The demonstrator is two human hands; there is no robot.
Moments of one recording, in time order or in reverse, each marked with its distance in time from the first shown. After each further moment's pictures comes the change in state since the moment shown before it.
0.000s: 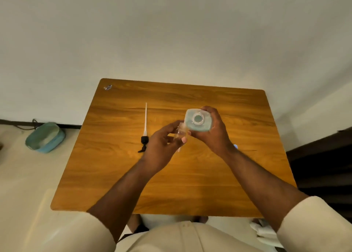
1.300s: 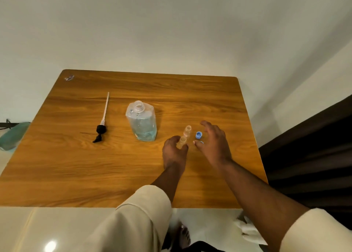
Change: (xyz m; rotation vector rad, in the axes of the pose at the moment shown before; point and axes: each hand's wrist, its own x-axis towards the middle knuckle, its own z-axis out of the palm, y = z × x) left_hand 0.020 -0.143 0.226 0.307 0.459 -0.305; right_hand -0.079 0.141 -0.099 -0.558 0.042 0.124
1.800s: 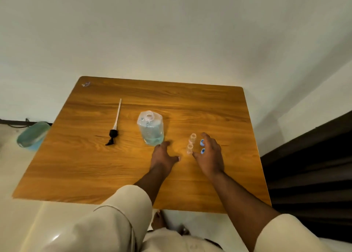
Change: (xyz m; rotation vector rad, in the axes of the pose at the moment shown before) left_hand 0.021 0.004 -0.064 0.278 -0.191 -0.043; right_hand -0.010 -0.022 0.007 0.054 -0.086 0.125
